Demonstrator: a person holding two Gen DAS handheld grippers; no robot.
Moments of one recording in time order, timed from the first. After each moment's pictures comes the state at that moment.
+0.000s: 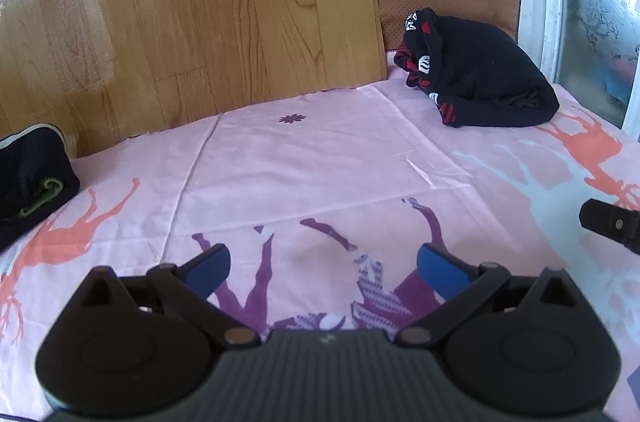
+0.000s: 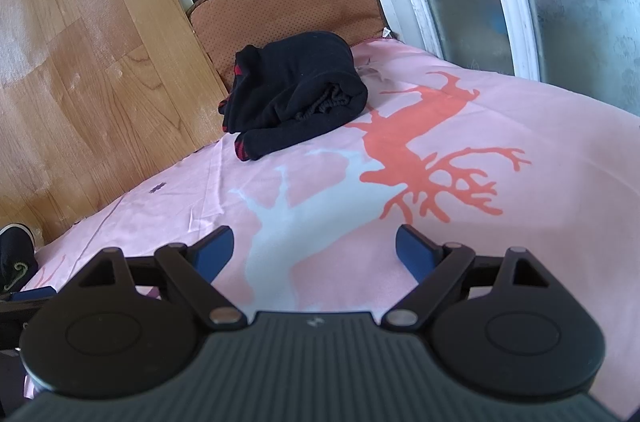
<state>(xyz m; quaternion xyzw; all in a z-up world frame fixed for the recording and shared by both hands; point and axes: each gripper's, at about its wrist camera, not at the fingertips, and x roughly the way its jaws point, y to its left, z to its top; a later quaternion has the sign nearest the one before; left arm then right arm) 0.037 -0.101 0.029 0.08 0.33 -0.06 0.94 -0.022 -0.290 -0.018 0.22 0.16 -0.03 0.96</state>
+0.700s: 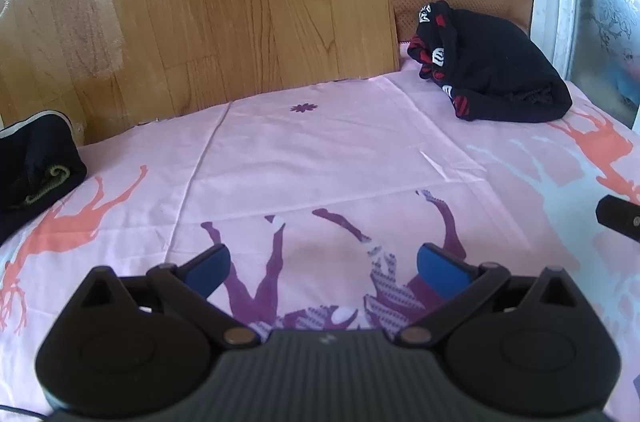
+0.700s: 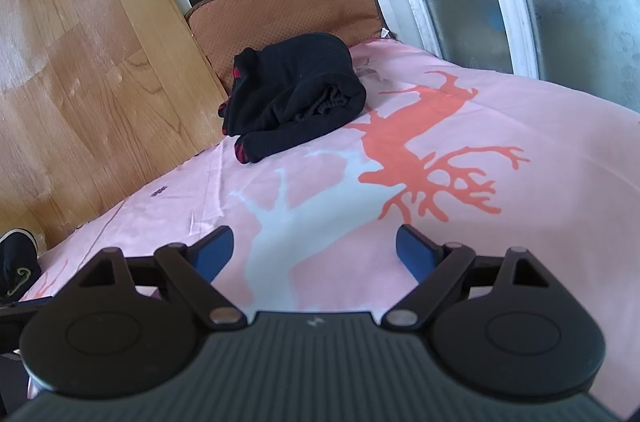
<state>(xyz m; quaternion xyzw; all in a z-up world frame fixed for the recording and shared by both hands) 0.041 -0.096 0.026 0.07 0.34 -0.04 0.94 -0.023 -0.293 -0.018 0.23 0.16 -0.03 0.96</state>
